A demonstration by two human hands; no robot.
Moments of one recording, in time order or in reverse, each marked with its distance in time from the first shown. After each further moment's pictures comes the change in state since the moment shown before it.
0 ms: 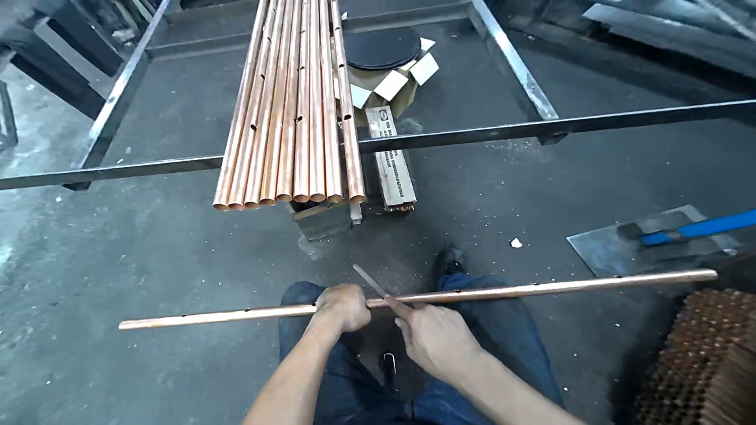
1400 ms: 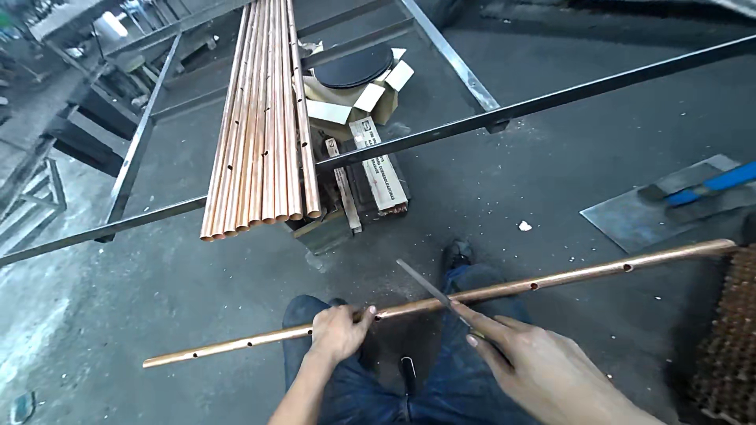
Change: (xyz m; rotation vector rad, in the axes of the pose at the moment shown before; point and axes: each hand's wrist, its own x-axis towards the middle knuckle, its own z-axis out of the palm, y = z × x) left_hand -0.027 -0.001 0.037 -0.116 0.245 0.045; right_hand -0.098 0.111 0.032 0.226 0.524 -0.028
